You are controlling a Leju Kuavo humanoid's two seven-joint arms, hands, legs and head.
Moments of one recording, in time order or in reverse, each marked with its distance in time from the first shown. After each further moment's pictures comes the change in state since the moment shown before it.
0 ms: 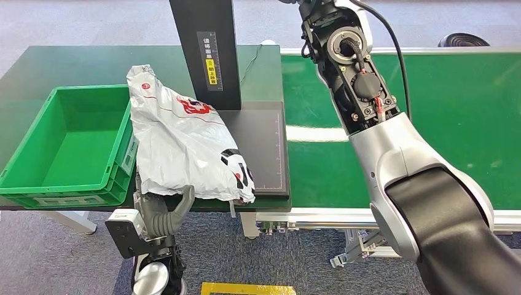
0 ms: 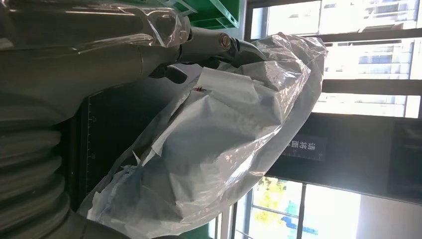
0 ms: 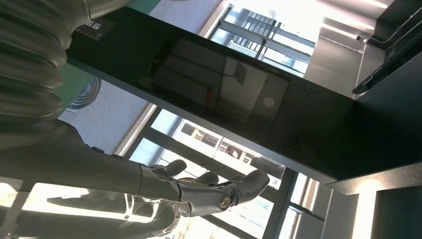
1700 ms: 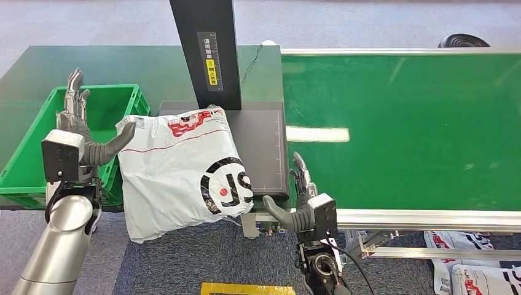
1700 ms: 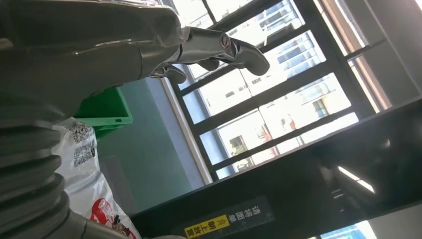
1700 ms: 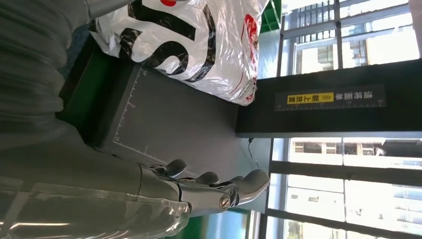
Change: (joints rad) left arm -0.400 0.438 0.054 -0.033 -0.137 -0.118 0.250; right arm 1.191 0.023 -0.120 -0.412 0.044 -0.080 -0.276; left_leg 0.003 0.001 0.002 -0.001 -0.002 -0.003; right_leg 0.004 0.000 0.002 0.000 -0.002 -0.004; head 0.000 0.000
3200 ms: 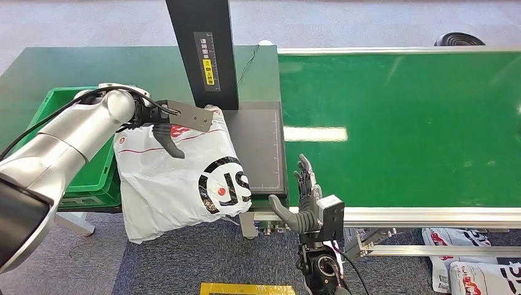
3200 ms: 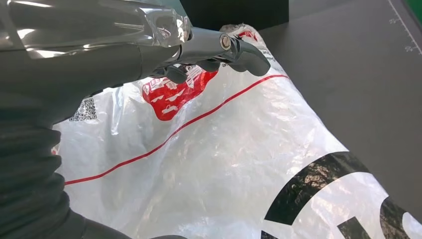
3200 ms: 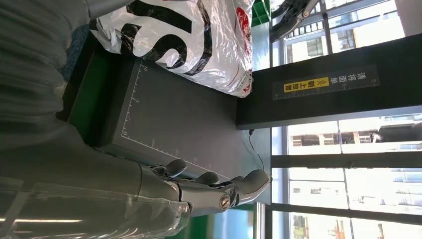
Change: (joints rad) left arm -0.878 -0.089 -0.742 0.954 -0.200 -1.173 0.151; right arm 0.013 0.051 -0.094 0.018 -0.008 0.077 -0.029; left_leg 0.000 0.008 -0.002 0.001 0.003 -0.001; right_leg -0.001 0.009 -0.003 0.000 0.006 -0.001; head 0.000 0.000
